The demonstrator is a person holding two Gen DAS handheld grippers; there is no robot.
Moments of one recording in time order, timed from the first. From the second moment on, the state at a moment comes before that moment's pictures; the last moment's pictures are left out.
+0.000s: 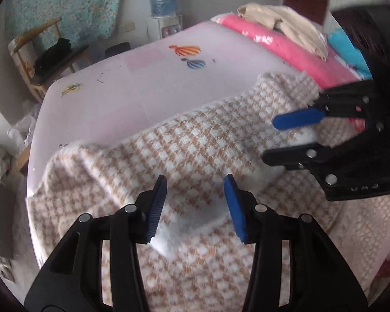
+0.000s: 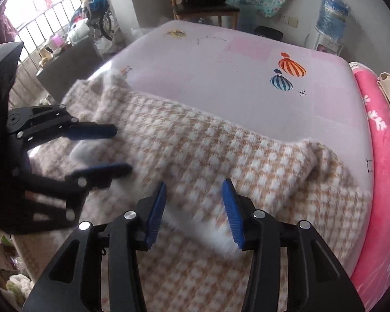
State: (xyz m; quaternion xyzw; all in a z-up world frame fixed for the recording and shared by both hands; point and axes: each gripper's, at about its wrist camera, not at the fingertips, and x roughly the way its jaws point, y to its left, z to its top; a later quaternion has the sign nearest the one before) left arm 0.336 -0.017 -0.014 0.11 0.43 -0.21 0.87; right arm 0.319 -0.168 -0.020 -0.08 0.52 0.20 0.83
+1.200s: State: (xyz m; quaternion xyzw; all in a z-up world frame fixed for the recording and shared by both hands) left arm 0.148 0.161 -0.040 -0.17 0.39 -0.17 0.89; right arm 0.126 -0.176 -0.023 0.05 0.56 0.14 0.82
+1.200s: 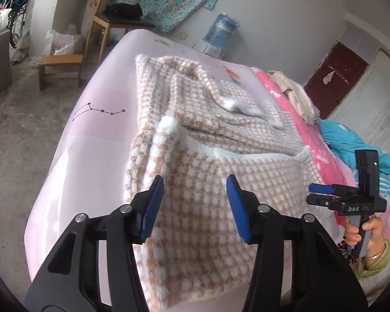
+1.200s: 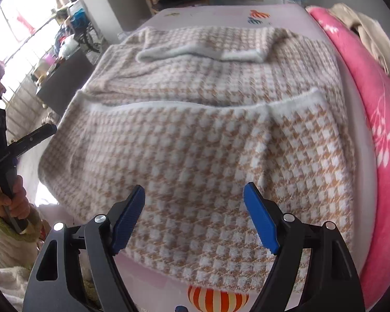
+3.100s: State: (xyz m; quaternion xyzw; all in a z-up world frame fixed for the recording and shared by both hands) left arm 0.173 0.135 -0.044 -0.08 0.48 -0.11 0.87; right arm 0.156 -0.157 -0.038 0.03 0.59 0.15 0.79
